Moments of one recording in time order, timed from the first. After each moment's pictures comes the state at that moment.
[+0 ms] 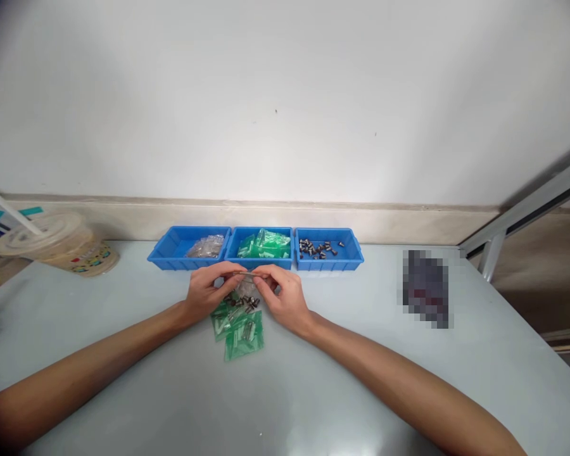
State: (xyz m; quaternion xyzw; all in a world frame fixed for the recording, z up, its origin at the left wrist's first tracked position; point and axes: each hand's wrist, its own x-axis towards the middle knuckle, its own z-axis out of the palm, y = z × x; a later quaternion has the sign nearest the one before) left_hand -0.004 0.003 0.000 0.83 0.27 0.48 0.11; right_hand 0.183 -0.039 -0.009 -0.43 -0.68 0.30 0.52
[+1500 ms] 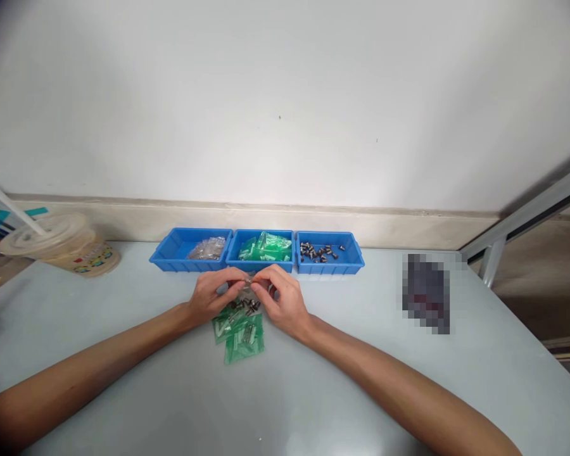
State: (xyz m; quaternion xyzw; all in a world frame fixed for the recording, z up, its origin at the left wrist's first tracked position) left_hand -0.005 0.001 0.000 0.86 0.24 0.43 0.12; right_hand 0.182 -0.041 0.001 -0.40 -0.73 0.25 0.50
